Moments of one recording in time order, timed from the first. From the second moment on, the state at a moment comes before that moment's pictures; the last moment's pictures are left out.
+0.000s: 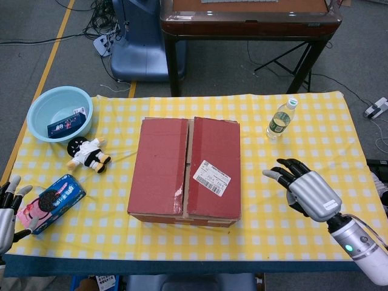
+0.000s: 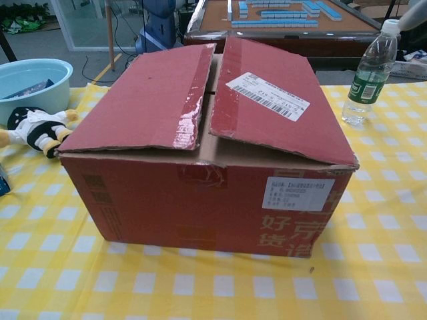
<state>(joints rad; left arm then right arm) -0.04 -1.11 -0.06 -1.66 1.46 1.56 0.15 0.39 -0.78 0.10 -1.96 -1.74 1.16 0.01</state>
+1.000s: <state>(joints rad) -0.02 -1.12 -0.06 -1.58 1.44 1.55 0.06 0.92 -1.10 0.26 -1.91 -1.48 0.69 -0.24</state>
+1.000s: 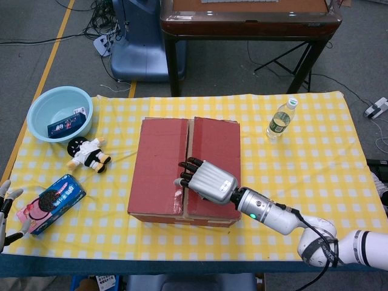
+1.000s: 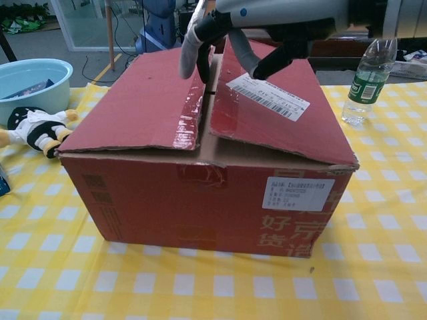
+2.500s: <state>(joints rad) -0.02 -1.13 -0.07 -1.59 1.42 1.54 0.12 0.99 -1.12 0.21 -1.83 -1.40 0.75 -0.25</state>
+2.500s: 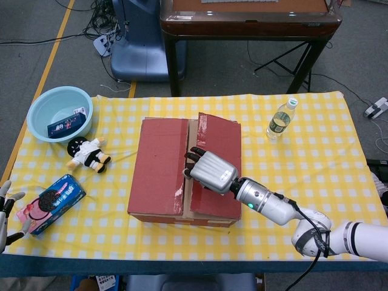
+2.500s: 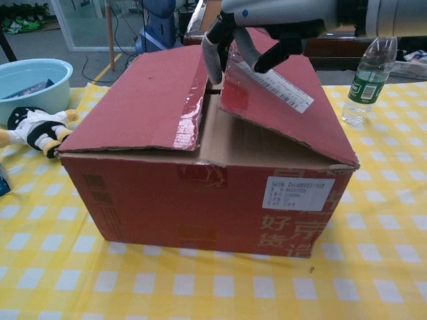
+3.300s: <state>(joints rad) -0.03 -1.14 -0.08 -1.59 1.43 1.55 0.14 0.88 -0.91 0.24 -1.97 -1.35 0.90 -0.29</state>
